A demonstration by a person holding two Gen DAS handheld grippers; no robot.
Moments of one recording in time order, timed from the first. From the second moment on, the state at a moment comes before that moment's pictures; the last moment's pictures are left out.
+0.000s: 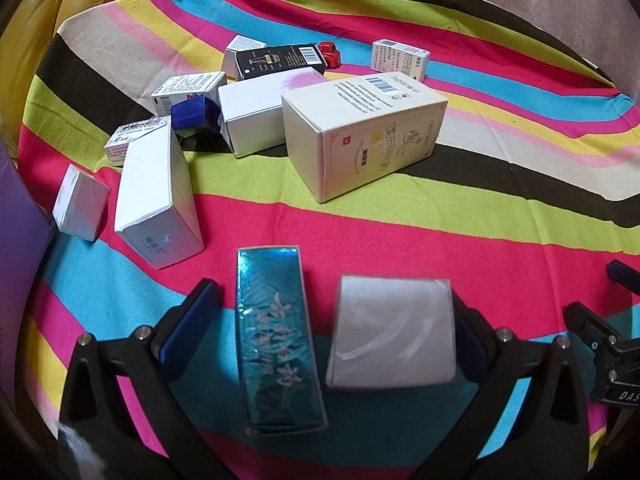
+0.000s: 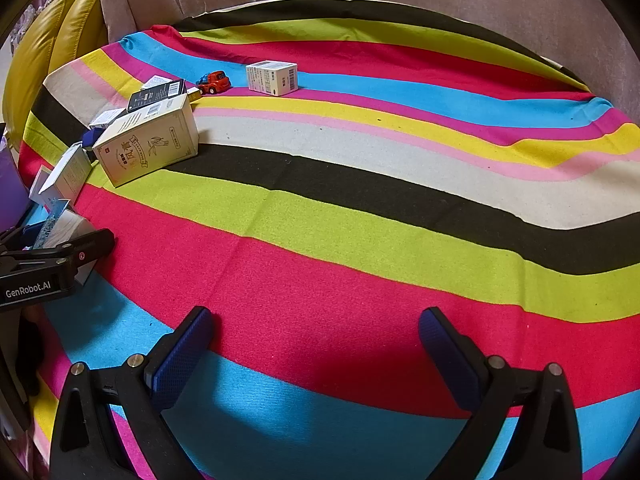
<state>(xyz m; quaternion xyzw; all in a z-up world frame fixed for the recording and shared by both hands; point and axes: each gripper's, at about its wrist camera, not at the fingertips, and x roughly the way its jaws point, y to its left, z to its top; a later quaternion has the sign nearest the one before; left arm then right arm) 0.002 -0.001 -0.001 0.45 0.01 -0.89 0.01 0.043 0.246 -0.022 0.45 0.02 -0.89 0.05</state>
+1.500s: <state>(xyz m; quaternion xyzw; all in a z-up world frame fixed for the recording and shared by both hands) 0.043 -0.050 0.002 0.48 0.00 -0.88 -0.03 0.056 0.242 -0.020 0.46 0.02 -0.89 0.06</state>
